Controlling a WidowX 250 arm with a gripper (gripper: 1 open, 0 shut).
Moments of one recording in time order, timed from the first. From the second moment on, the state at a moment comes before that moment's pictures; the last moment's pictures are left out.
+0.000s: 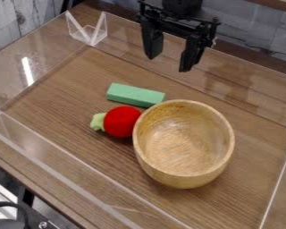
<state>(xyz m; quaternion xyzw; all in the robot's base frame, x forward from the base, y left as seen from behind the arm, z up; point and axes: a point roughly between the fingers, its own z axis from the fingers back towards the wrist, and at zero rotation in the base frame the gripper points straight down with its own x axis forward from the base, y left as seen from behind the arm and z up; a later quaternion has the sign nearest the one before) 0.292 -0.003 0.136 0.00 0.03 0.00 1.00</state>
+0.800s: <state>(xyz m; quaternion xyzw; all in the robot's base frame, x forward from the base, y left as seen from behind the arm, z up) 0.334 0.030 0.106 -0.02 -0.02 0.03 1.00</state>
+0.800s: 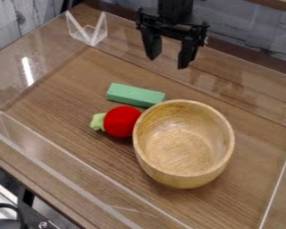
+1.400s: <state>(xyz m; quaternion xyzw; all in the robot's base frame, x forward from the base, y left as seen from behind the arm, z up) 0.338 0.023 0.112 -0.05 -0.06 0.01 1.00</state>
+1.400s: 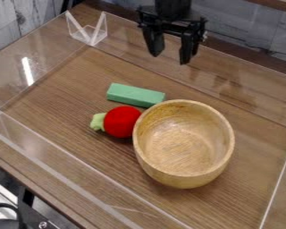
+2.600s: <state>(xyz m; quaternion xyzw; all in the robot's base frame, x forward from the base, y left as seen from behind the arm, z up) 0.337 0.023 0.112 -0.06 -0.11 0.01 0.99</state>
